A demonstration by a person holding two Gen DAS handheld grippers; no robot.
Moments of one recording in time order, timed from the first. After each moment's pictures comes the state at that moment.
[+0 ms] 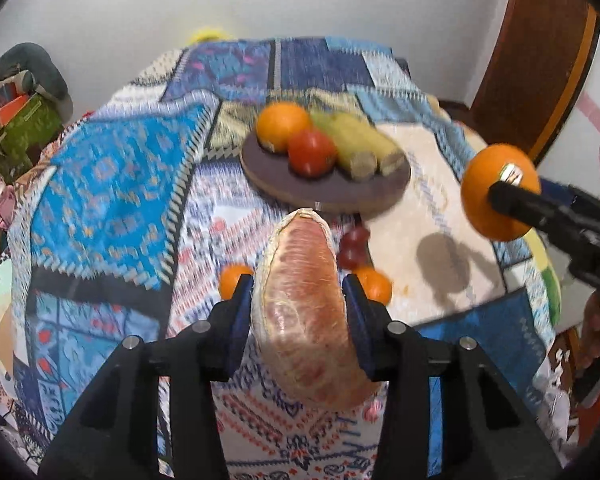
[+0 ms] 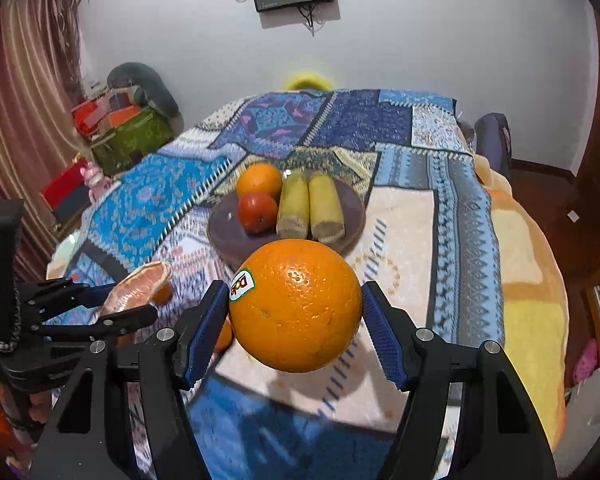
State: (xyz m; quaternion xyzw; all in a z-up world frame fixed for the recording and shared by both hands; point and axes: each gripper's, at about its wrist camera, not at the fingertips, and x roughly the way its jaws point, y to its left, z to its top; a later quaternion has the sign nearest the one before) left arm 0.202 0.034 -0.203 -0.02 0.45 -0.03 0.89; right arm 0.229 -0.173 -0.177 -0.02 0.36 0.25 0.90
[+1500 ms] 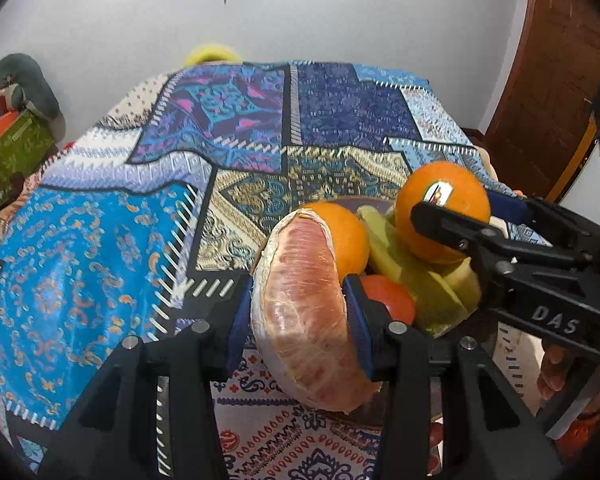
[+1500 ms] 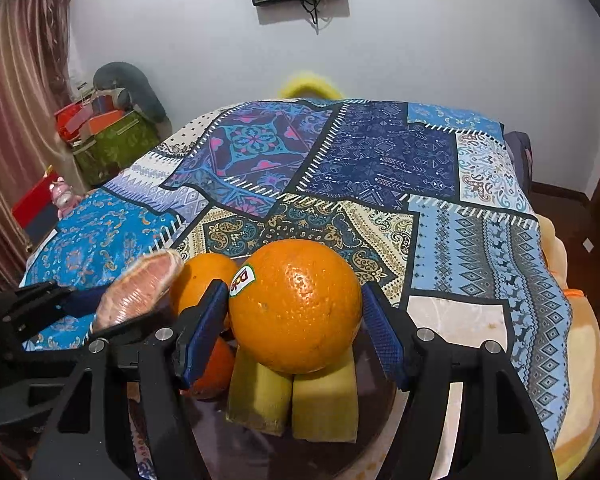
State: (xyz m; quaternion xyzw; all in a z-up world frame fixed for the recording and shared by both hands) left arm 0.364 0.062 -0.237 -0.03 0.42 -0.02 0.91; right arm 0.376 -0.107 -0.204 -0.04 0.35 0.26 0.90
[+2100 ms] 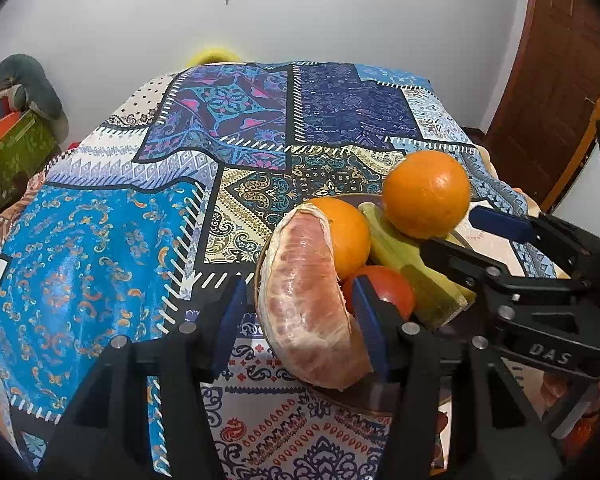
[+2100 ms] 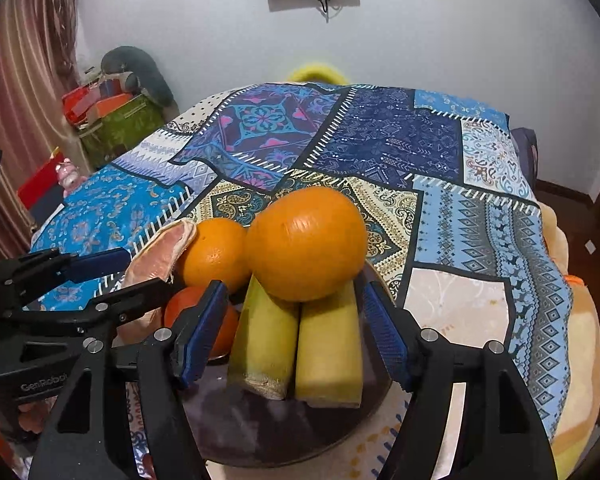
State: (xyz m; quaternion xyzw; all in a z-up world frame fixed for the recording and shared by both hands) left arm 0.355 0.063 -0.233 -0.02 0.42 -0.01 0.91; right arm 0.365 -0.109 -0.214 -0.06 0.36 0.27 0.89
